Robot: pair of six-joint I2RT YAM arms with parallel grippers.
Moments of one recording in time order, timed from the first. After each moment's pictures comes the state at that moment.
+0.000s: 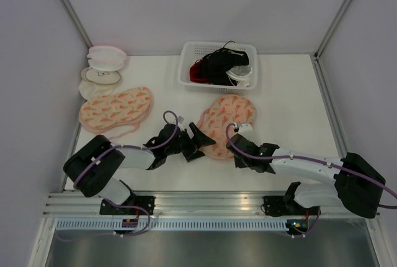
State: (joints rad) left arm -0.73 1.55 0.43 0.60 0.29 -1.33; right arm 0.96 1.25 0.58 -0.40 0.34 0.71
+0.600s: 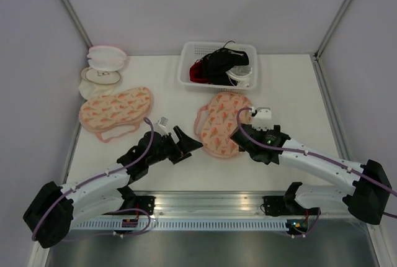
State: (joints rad) left arm -0.73 0.94 0.31 0.22 0.18 -1.21; right arm 0.92 1.17 0.84 -0.90 0.74 0.89
